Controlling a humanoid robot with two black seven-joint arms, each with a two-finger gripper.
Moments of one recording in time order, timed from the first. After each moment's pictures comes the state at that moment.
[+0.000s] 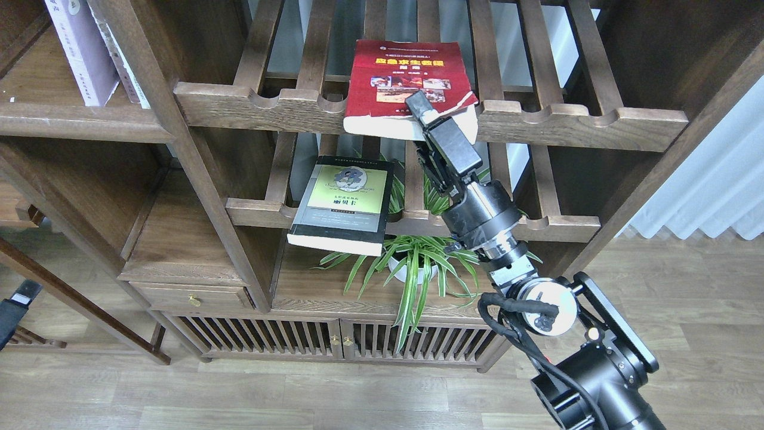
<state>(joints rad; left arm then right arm) 0.39 0.33 -1.81 -1.30 0.15 -0.49 0.25 0.19 0.01 1.13 1.56 -0.01 0.30 0.01</state>
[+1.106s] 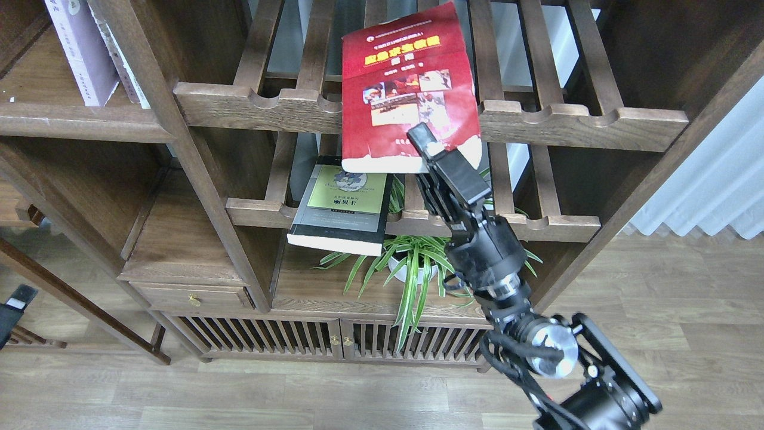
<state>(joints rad) 0.39 0.34 -1.81 -1.26 0.14 -0.49 0.25 -0.08 0.02 1.09 1.62 0.06 0.58 0.00</state>
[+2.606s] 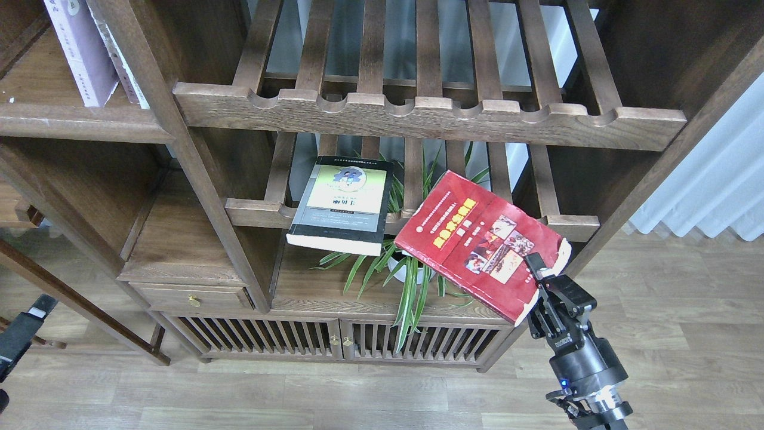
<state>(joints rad) 0.38 0.33 -1.75 -1.25 0.14 -0.49 0.26 -0.40 -0.29 1.19 1.55 0.42 0.58 0.00</state>
